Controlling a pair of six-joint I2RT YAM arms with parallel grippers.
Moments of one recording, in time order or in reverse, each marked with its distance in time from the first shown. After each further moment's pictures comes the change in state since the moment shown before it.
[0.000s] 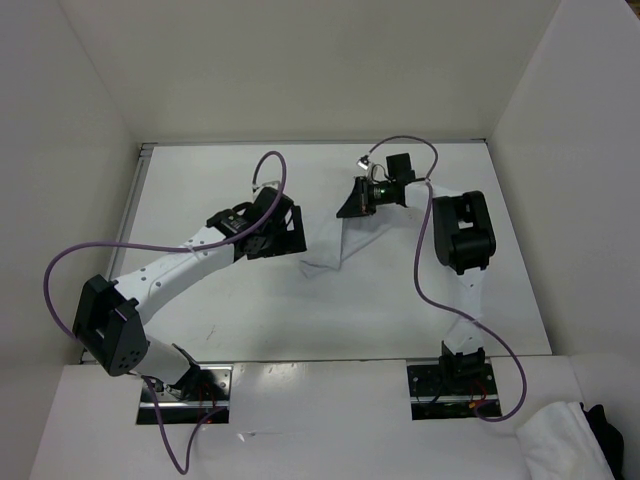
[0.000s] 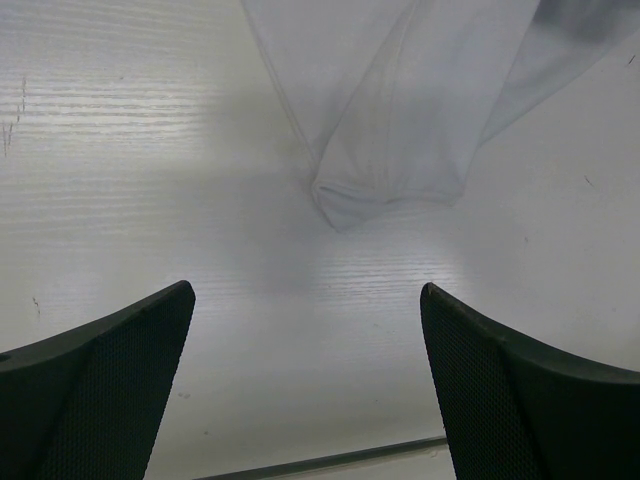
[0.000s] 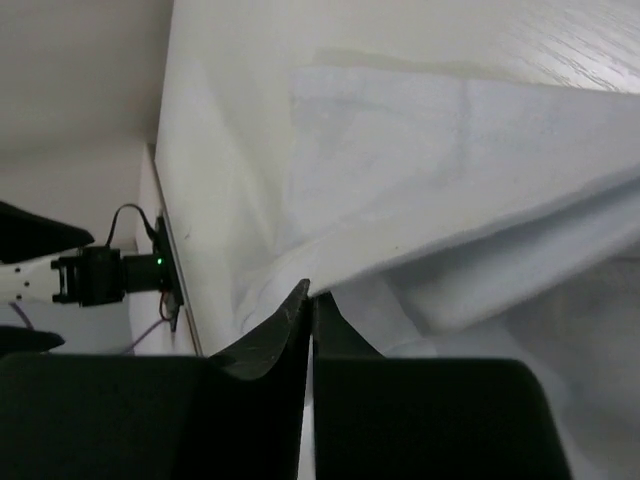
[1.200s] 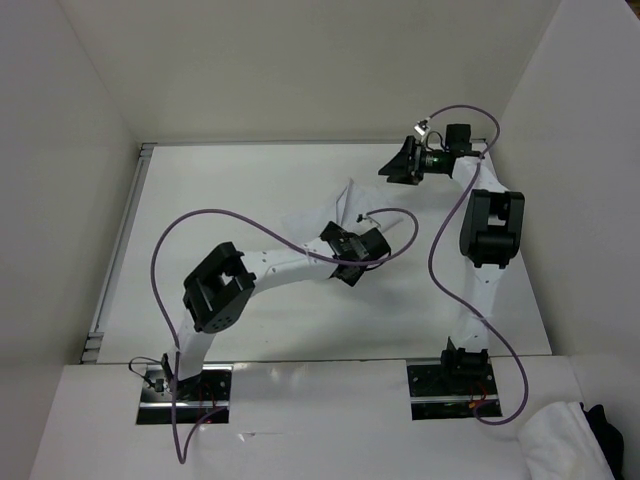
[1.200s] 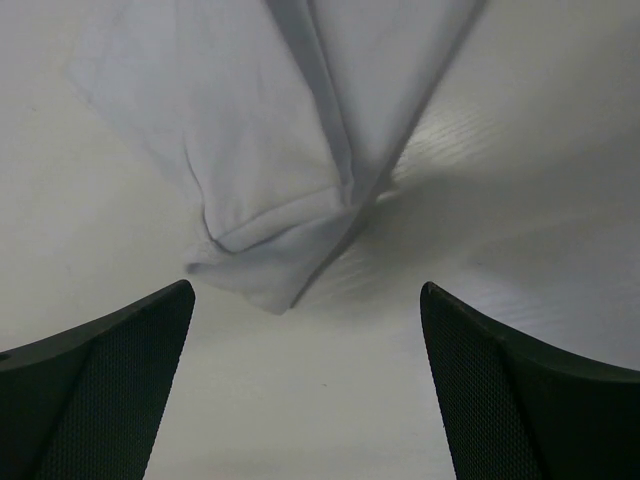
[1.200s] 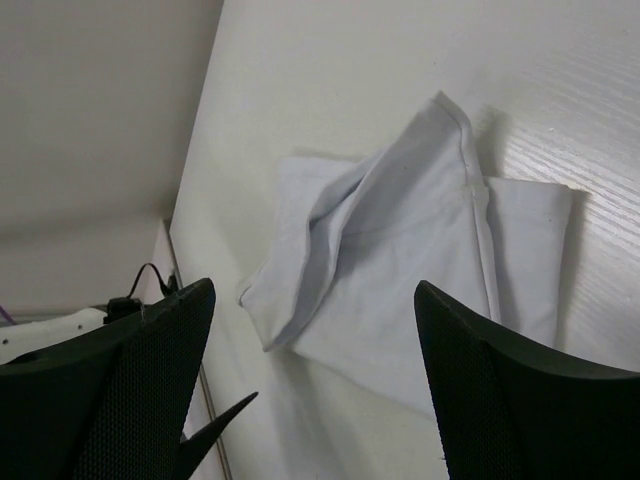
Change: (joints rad) left arm -0.351 0.580 0.388 -0.046 -0.375 0.383; right arm -0.274 0.061 0.335 -0.249 -0.107 -0.066
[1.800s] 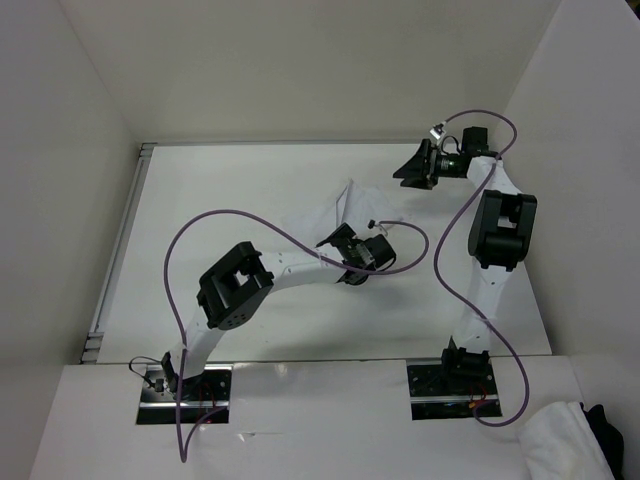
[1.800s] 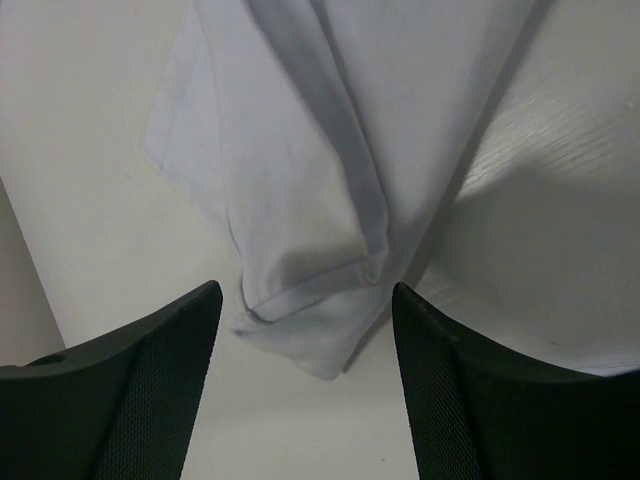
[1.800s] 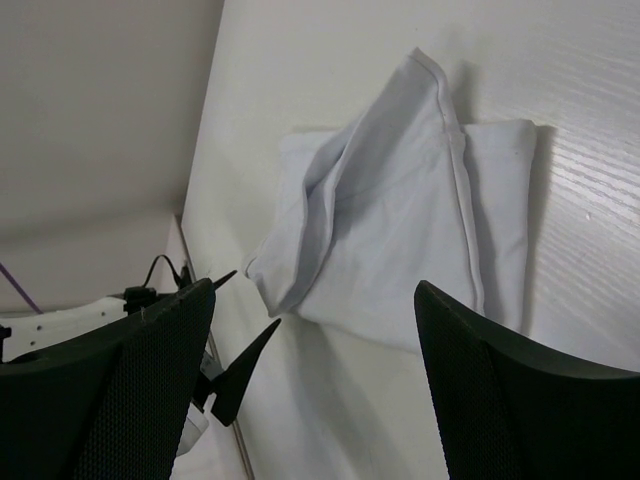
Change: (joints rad) left arm -0.020 0.112 0.018 0.109 -0.222 0.246; right arm -0.080 -0.027 0.000 -0.158 -0.035 -0.113
